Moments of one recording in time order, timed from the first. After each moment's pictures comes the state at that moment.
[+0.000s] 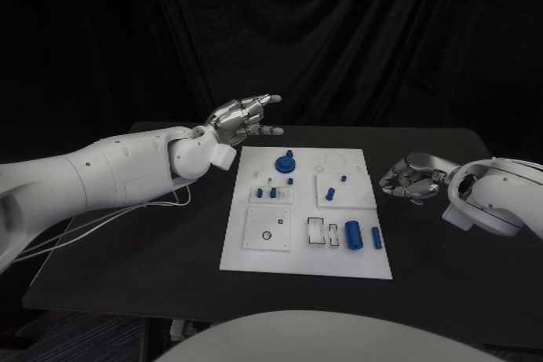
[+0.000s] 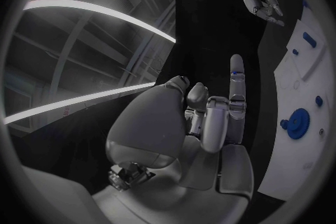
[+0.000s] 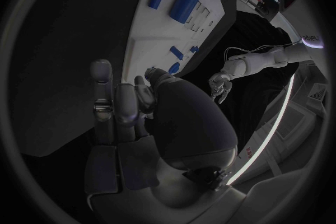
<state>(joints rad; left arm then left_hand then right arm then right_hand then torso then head) 1.25 -0.65 -0.21 1.10 0.25 0.30 0.42 1.46 0.06 0.15 0.28 0.47 0.56 0.12 0.35 0.33 1.02 0.09 1.35 1.21 1.46 0.05 1.52 1.31 0.16 1.13 0.17 0.21 0.10 1.28 -0.95 -0.25 1.46 -1.06 -0.13 -0.12 1.48 -0.03 0.26 0.24 0.42 0.84 0.15 0.21 0.14 1.22 0.06 1.27 1.17 1.41 -0.01 1.23 1.16 0.14 1.26 0.10 0.61 1.31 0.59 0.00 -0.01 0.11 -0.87</state>
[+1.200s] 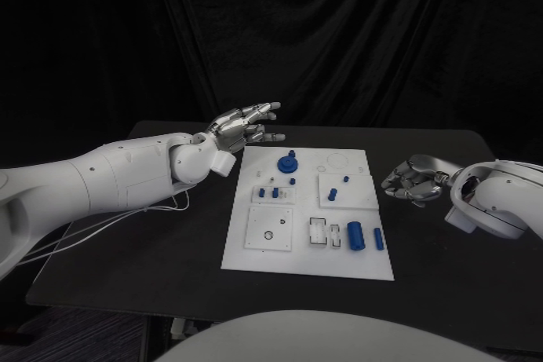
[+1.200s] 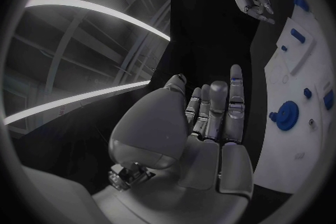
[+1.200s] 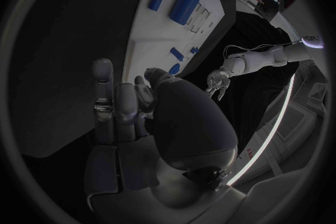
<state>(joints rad) 1.22 -0.66 -0.21 1.09 0.23 0.29 0.40 1.50 0.11 -0.05 0.26 0.43 0.47 0.07 0.31 0.14 0.30 0.11 0.95 0.76 1.02 0.07 1.31 1.08 0.17 0.97 0.18 0.18 0.07 1.27 -0.95 -0.25 1.46 -1.06 -0.12 -0.12 1.48 -0.04 0.27 0.24 0.42 0.84 0.15 0.21 0.14 1.20 0.06 1.25 1.16 1.40 -0.01 1.22 1.14 0.16 1.25 0.10 0.58 1.31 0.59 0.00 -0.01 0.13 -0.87</state>
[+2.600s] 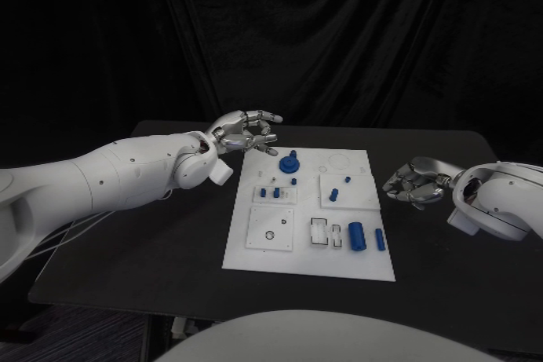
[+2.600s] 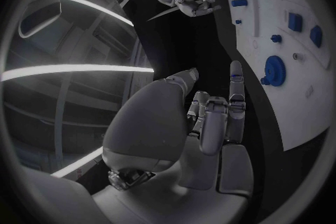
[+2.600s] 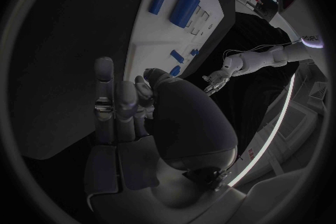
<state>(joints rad) 1.21 -0.66 -0.21 1.05 -0.29 0.11 0.52 1.53 -0.05 0.35 0.15 0.16 0.29 0.09 0.52 0.12 0.33 0.14 1.28 1.20 1.47 0.08 1.56 1.31 0.17 1.05 0.19 0.07 0.06 1.27 -0.95 -0.25 1.45 -1.06 -0.10 -0.13 1.48 -0.04 0.28 0.23 0.42 0.84 0.15 0.21 0.14 1.17 0.06 1.22 1.12 1.37 -0.01 1.17 1.09 0.16 1.23 0.10 0.51 1.31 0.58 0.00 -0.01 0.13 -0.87</state>
